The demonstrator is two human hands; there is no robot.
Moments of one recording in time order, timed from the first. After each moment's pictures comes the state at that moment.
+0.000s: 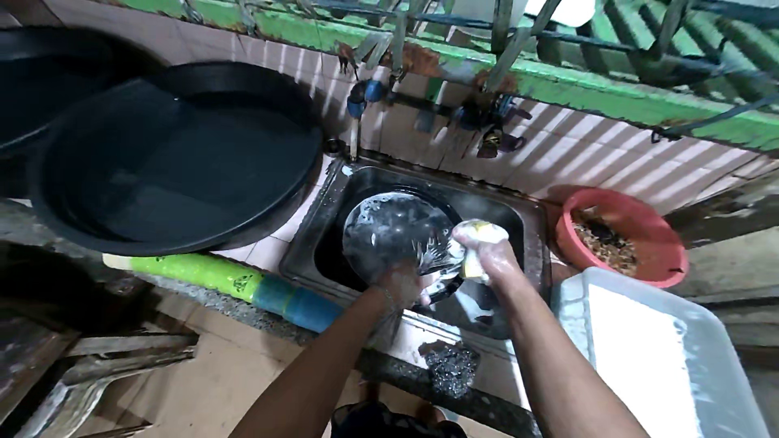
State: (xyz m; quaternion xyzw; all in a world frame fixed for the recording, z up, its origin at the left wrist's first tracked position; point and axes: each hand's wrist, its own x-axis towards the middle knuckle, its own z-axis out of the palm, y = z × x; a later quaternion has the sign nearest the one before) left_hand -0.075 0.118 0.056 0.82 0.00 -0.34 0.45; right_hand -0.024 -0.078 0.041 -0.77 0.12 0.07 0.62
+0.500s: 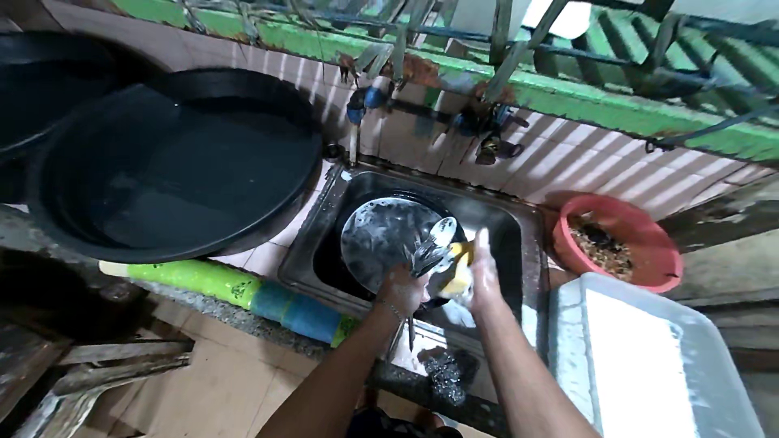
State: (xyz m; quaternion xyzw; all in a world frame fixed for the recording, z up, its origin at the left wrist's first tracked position) left_hand -0.078 0.103 0.049 0.79 0.12 -0.28 0.53; right_hand -0.047 -0.048 0.017 -0.60 0.26 0.04 0.76
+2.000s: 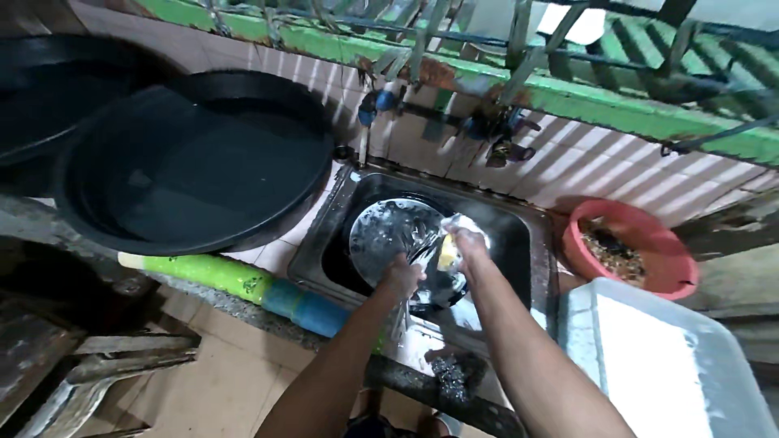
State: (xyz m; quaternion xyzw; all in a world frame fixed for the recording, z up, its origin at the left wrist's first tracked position) left_hand -0.051 0.119 0.007 0.76 0.15 -0.27 0.58; right_hand 0.019 -0.028 0.012 -0.74 0.28 0.07 0.62
